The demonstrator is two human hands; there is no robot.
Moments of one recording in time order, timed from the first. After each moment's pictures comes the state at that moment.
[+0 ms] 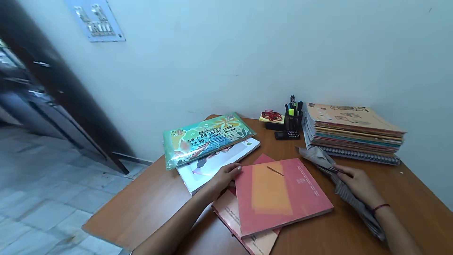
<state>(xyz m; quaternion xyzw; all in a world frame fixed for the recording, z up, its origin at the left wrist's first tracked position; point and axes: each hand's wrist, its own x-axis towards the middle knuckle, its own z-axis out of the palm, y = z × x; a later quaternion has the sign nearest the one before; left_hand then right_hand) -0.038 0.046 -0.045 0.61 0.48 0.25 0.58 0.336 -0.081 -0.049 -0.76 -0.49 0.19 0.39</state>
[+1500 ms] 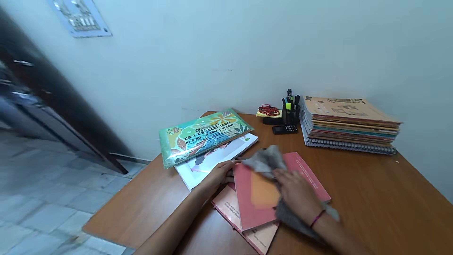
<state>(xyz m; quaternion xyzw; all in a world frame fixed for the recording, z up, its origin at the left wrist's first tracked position) -0.045 0.048 -0.047 0.55 0.46 0.29 0.64 0.178 -0.080 -0.033 -0.68 -0.70 0.13 0.15</state>
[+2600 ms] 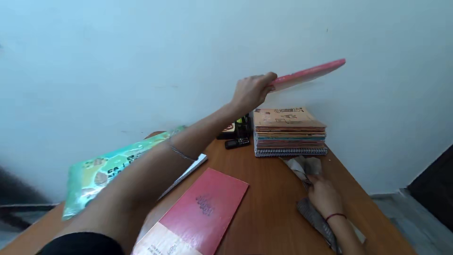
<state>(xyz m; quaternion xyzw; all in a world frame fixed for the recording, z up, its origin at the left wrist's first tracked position) 0.236 0.084 0.155 0.91 0.06 0.41 -0.07 0.368 -0.142 -0.040 -0.90 -0.39 0.15 0.16</state>
